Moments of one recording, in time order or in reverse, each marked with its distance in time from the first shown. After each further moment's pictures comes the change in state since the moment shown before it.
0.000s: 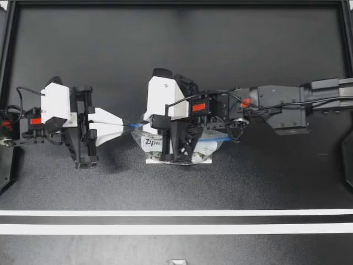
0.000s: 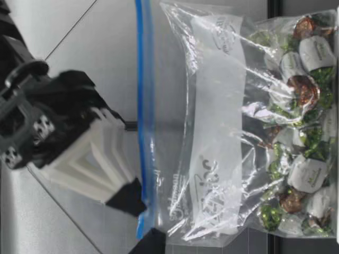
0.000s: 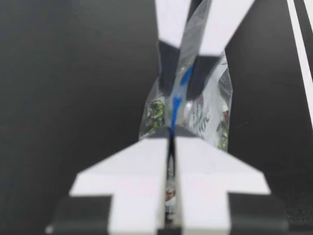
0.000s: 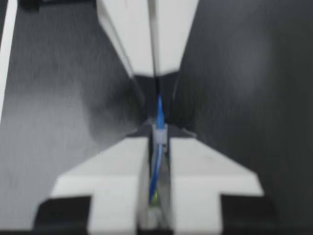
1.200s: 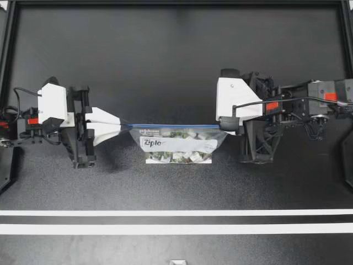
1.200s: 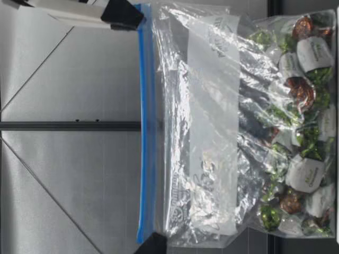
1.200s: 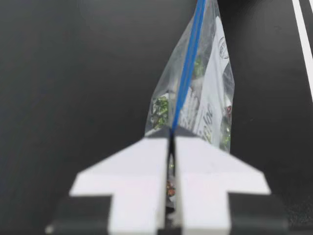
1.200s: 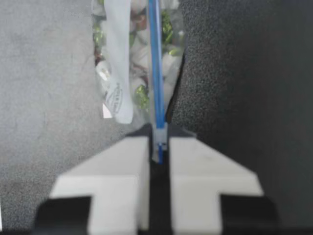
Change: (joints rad) left arm 0.002 -0.006 0.014 -0.018 -0.002 0.021; right arm 0.005 -0.368 0.284 -0.052 0.423 0.043
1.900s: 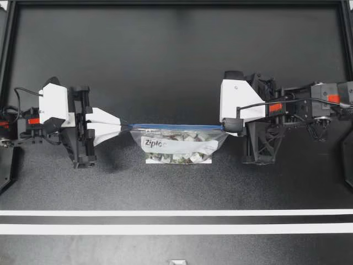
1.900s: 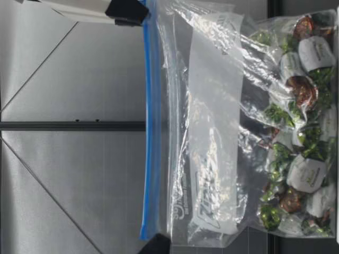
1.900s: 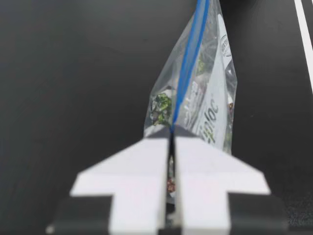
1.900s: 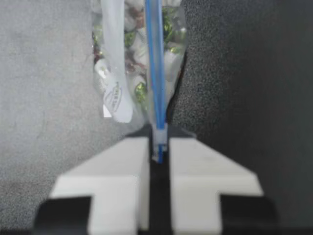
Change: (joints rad) left arm -0.002 -0.002 -0.003 0.000 0.009 0.000; right arm -0.002 -0.011 0.026 0.000 -0.057 0.002
